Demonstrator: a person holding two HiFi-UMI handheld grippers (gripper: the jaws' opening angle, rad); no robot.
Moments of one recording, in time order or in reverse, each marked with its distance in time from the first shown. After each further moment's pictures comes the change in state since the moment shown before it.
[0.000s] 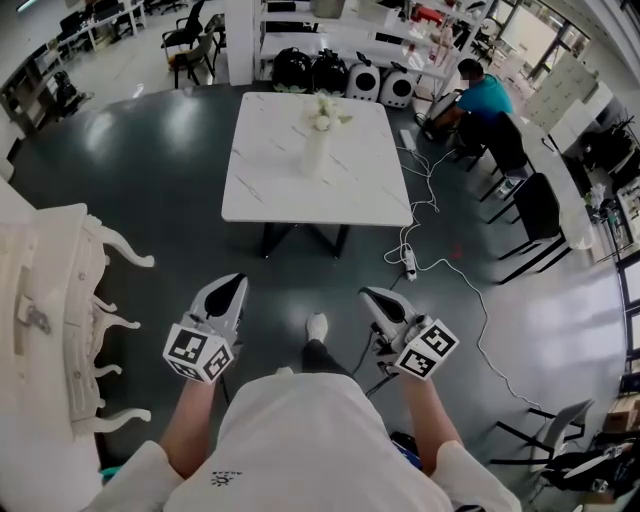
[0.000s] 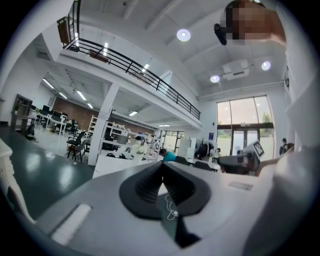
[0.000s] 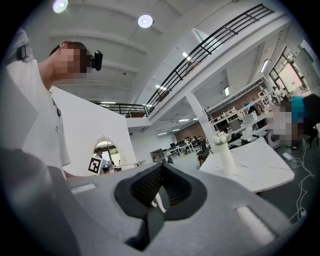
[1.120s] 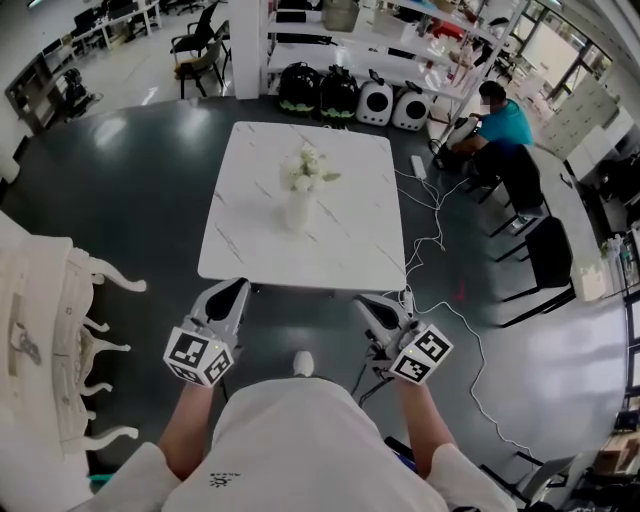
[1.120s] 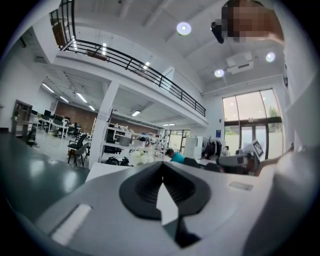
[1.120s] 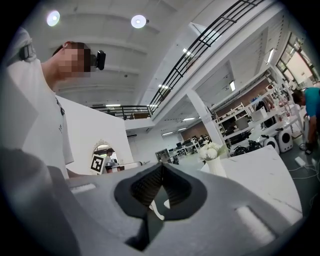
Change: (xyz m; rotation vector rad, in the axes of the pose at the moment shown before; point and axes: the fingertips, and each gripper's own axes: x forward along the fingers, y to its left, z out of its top) left arm 0.215 0.056 0.031 0.032 0.008 0.061; right arm 0.090 -0.201 0.071 0.011 0.009 0.108
